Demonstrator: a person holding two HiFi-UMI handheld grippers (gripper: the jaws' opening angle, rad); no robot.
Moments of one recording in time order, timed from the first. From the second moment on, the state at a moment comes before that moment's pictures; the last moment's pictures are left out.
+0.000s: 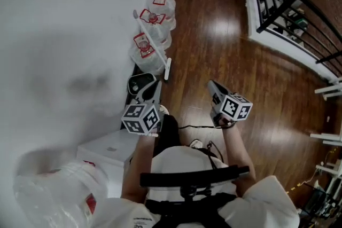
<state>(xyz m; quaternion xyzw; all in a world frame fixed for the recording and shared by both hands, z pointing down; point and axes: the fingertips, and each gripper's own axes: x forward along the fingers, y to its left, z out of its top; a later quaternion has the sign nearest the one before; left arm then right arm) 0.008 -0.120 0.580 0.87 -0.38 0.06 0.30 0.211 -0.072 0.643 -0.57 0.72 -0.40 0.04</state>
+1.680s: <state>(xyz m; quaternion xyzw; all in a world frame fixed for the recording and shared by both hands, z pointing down) 0.010 0.127 0.494 0.92 -0.30 0.05 0.26 0.120 0.160 0.527 -0.58 0.75 -0.31 -0.01</state>
